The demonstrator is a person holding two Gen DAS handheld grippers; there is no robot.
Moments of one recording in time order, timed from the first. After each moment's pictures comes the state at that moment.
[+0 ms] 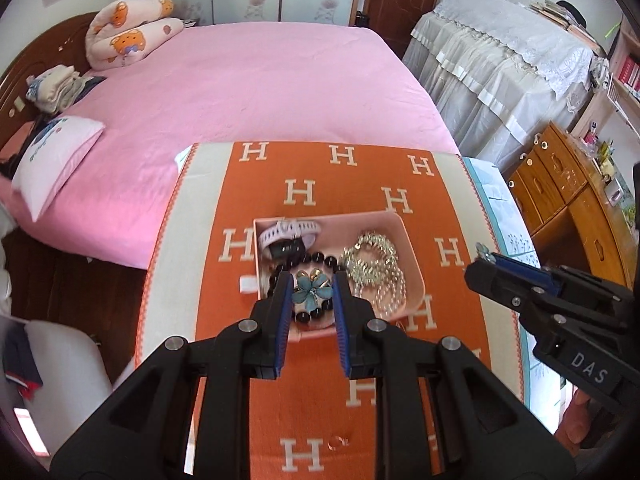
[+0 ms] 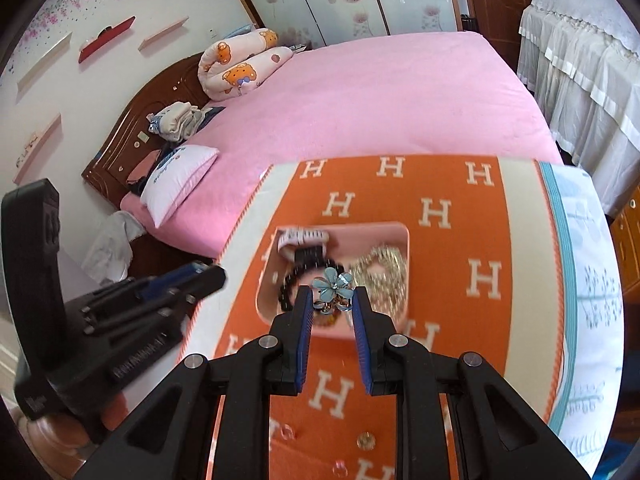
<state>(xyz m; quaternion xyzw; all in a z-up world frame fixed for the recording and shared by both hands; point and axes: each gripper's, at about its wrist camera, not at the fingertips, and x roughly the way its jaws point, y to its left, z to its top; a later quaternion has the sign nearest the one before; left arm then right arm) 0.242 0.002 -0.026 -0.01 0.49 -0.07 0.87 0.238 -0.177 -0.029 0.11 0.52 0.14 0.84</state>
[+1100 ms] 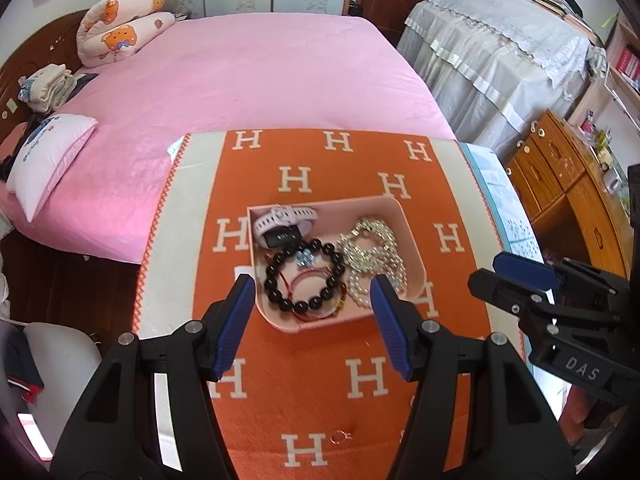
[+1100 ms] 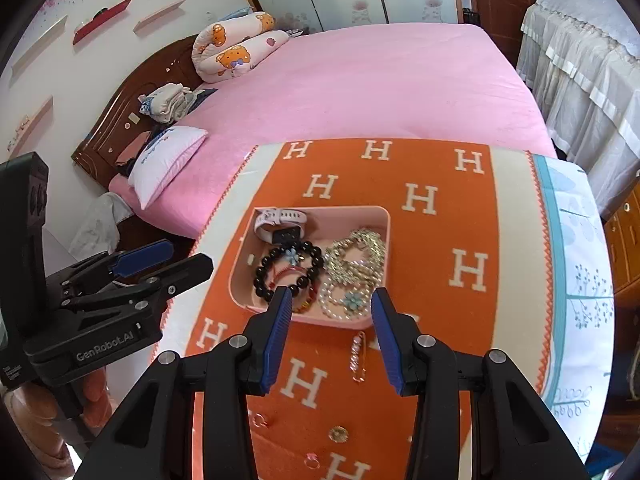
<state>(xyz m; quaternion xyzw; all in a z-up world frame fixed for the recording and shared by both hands) 0.229 -0.001 -0.044 0.00 0.51 -0.08 0.86 0.227 -0.190 -0.050 0.08 0.54 0.13 0.83</state>
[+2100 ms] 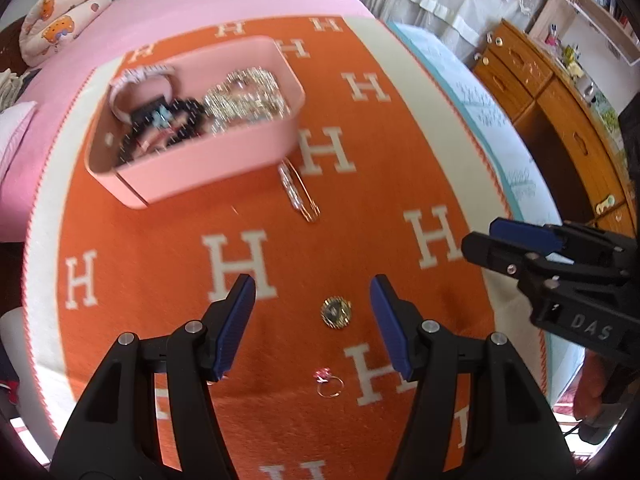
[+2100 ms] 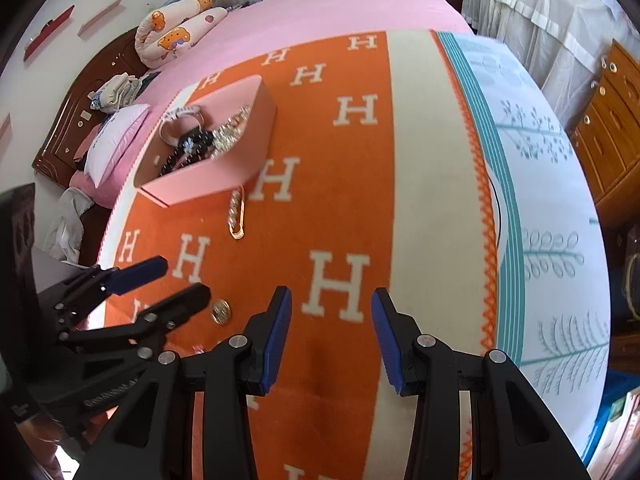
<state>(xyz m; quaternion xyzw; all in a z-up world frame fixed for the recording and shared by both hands) 0.132 -0.105 -0.165 0.05 0.57 -0.16 0.80 0.104 -0.285 -0.154 0.11 0.60 0.05 0.79</state>
